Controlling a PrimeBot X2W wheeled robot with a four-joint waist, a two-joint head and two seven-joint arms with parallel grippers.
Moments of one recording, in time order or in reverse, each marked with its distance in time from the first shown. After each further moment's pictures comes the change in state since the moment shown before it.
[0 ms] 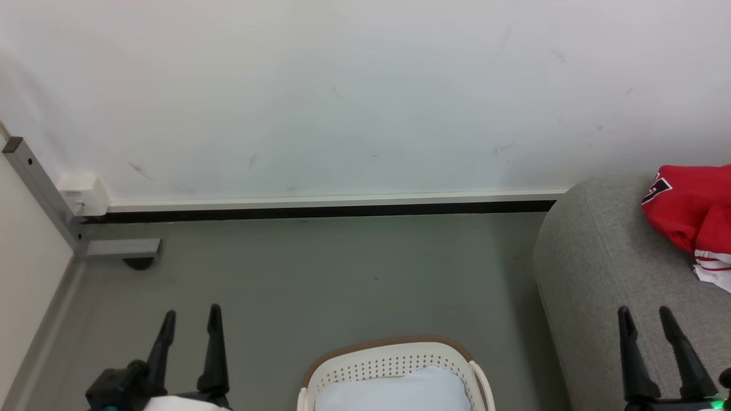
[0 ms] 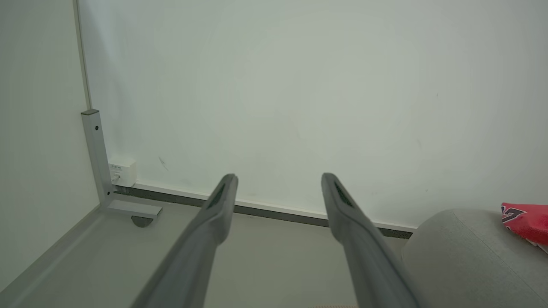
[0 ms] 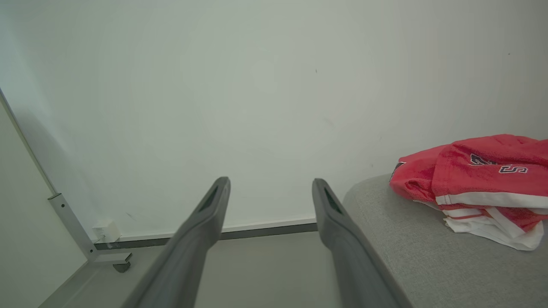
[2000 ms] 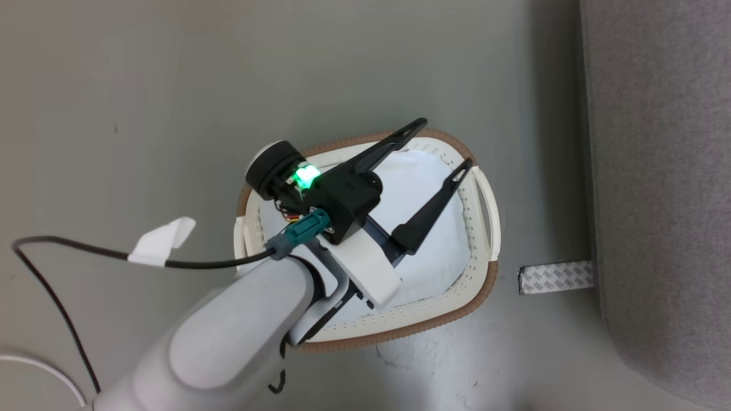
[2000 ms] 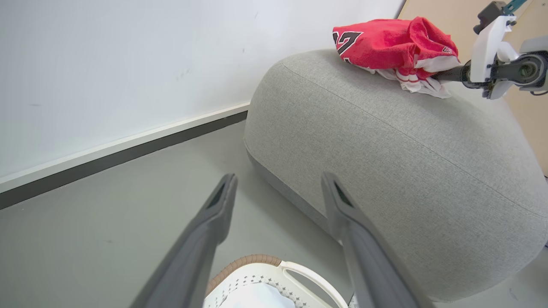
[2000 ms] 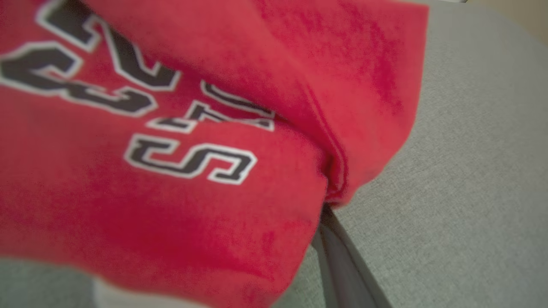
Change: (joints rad) left arm -0.811 0.094 -0.676 -0.016 0.002 -0.128 0.201; right arm -0.938 -0.513 -0.034 0.886 0.172 0.000 0.282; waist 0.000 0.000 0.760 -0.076
